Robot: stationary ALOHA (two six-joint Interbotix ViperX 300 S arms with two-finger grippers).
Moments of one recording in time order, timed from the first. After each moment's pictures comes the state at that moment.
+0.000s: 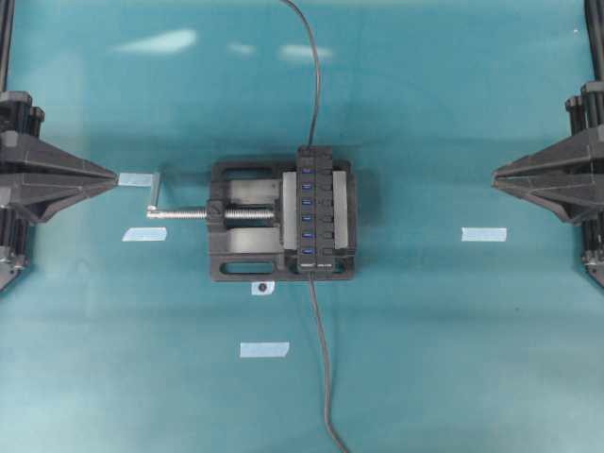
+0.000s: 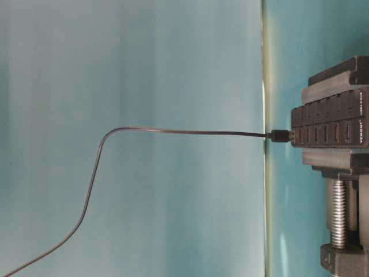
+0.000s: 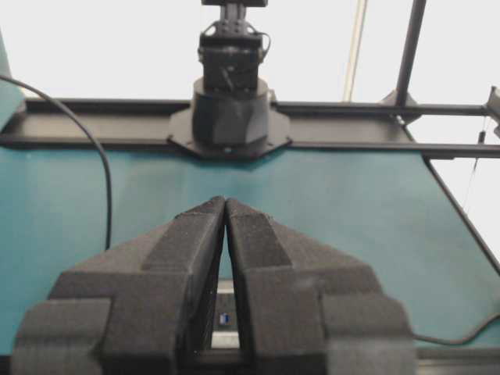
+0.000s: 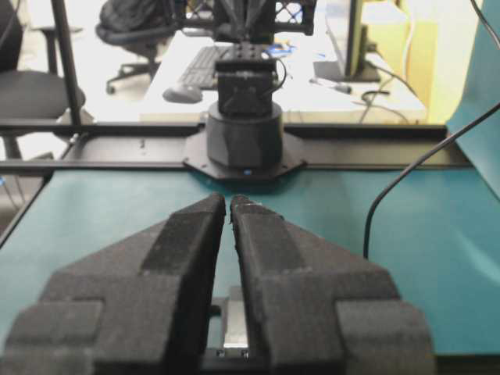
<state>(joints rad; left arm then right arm) 0.00 -0.97 1.19 0.00 -0.29 0.00 0.00 -0.96 1.17 0.00 -0.29 0.01</state>
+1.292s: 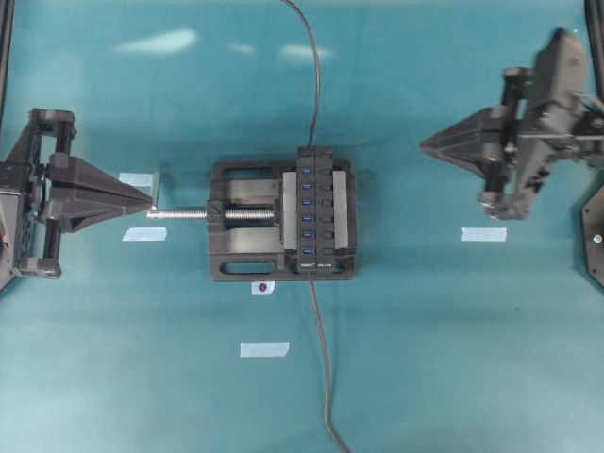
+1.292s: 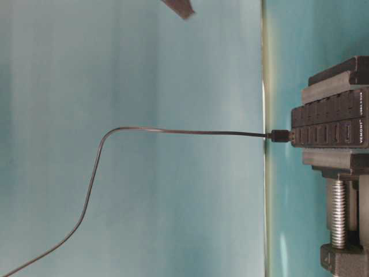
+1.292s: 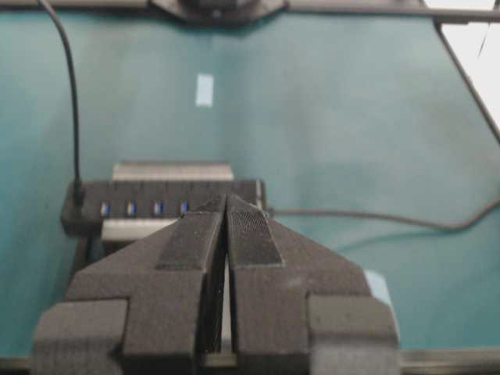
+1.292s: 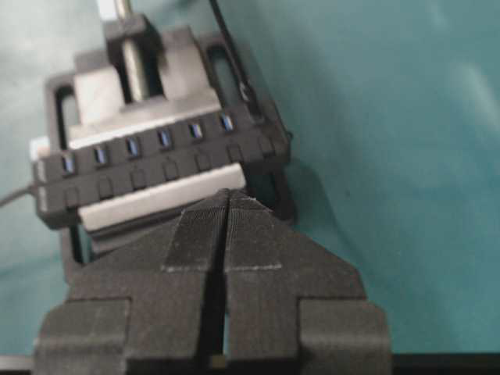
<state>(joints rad) -0.02 -0.83 1.12 0.01 -0.07 -0.03 -0.22 -0.56 1.02 0.06 0.04 0.06</state>
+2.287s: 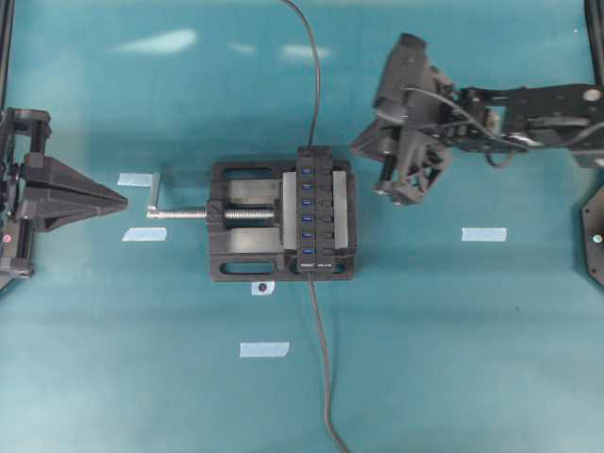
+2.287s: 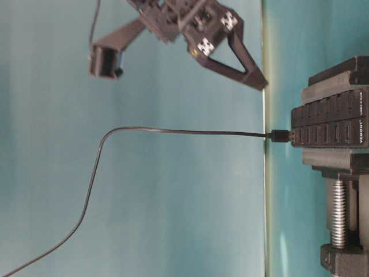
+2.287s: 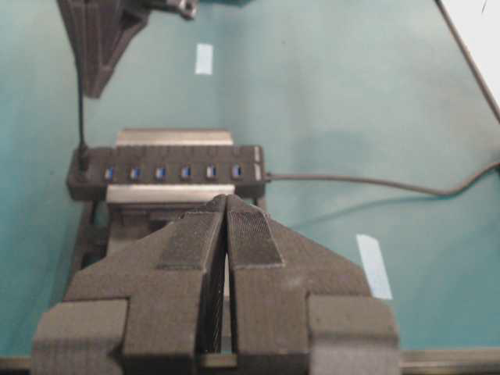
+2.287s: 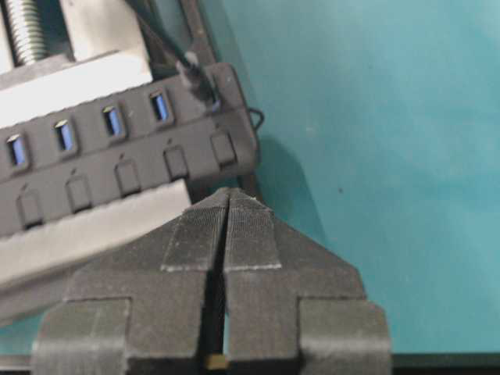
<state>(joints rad) -0.02 -0.95 1.13 0.01 0.06 -0.03 -0.26 -0.06 0.73 0.01 0.12 0.06</state>
